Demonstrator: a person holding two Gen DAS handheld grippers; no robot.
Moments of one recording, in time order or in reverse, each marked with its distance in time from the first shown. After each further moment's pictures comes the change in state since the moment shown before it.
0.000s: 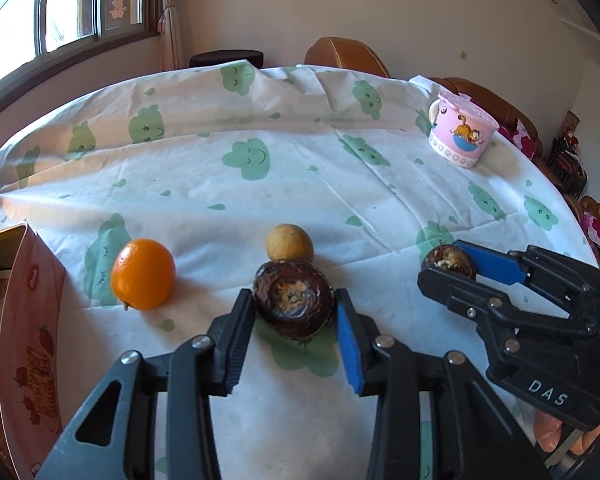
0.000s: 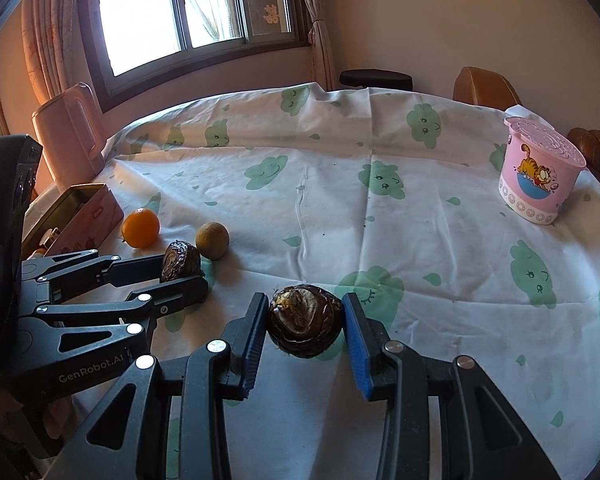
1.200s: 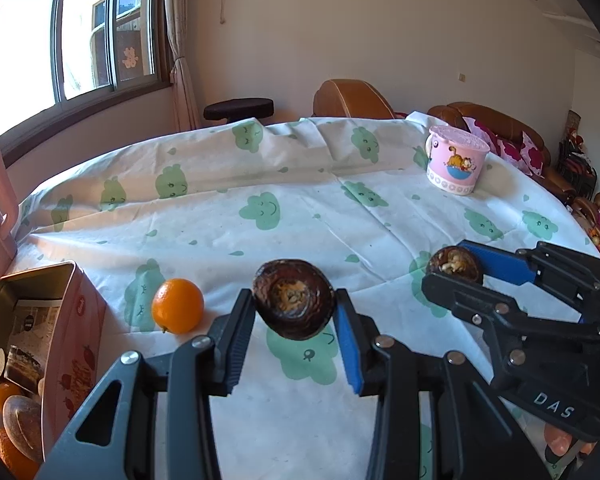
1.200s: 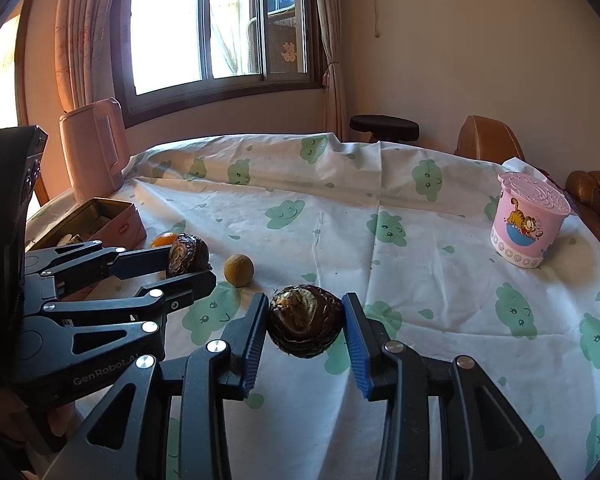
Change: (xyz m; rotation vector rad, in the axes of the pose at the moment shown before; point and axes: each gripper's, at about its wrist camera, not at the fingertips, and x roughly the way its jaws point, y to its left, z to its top) left arm -0.035 -0.013 -0.003 0.058 -0.179 0.093; right arm -0.031 0.016 -0.004 -0.080 -0.165 -0.014
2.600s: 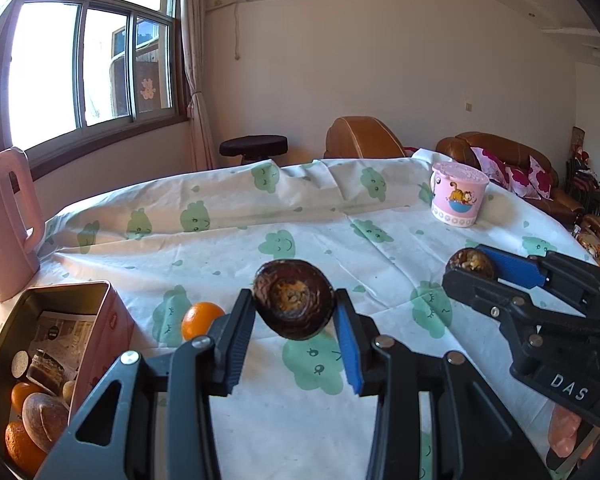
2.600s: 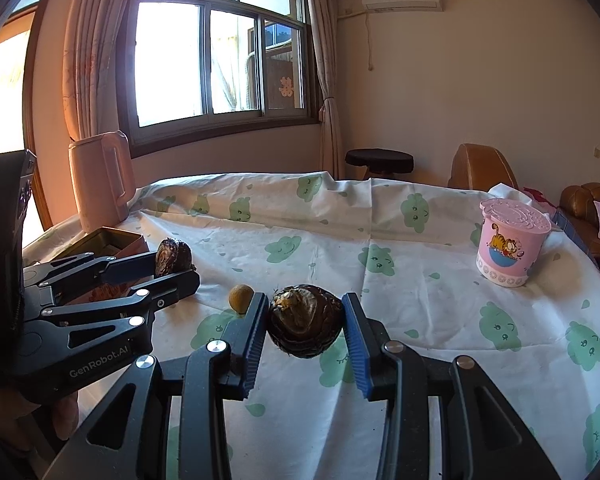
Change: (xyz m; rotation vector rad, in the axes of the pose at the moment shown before) left arm -0.028 0.000 -0.003 -0.007 -0.148 0.053; right arm -0.027 -0.003 -0.002 0.012 -0.138 -0.006
